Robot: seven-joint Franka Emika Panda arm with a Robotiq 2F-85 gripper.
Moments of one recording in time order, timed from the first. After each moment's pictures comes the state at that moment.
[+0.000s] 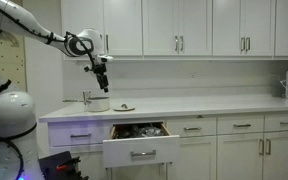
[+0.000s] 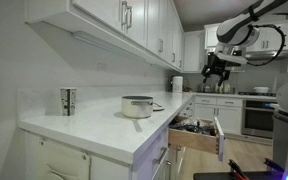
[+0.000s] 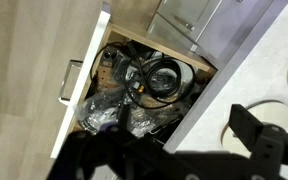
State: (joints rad) arm 0.09 -0.73 0.10 -2.58 0.19 2.12 0.18
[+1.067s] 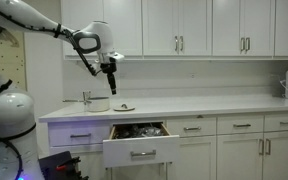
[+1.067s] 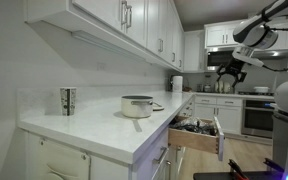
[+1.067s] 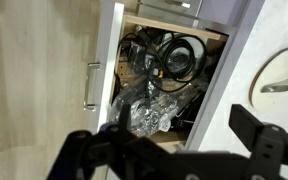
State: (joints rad) arm 0.01 -0.72 -0.15 -2.58 0.24 2.12 0.12
